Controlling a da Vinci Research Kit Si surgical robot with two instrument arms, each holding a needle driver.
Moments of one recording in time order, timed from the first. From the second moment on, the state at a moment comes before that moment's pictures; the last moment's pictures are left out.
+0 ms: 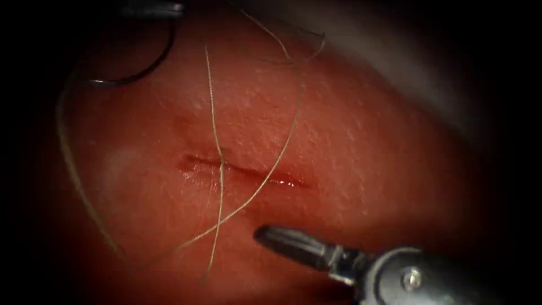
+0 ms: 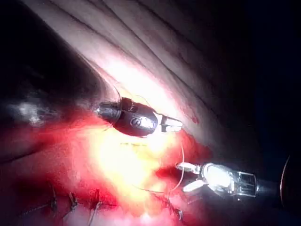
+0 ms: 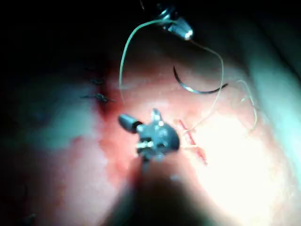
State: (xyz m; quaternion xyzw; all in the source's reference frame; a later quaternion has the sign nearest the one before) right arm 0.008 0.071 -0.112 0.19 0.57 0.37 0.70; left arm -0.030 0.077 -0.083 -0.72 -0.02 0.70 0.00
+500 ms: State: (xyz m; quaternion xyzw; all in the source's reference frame) right arm 0.013 0.076 -0.103 0.17 0.57 0.37 0.71; left arm -0.031 0.069 -0.085 -0.75 -0.04 0.66 0.02
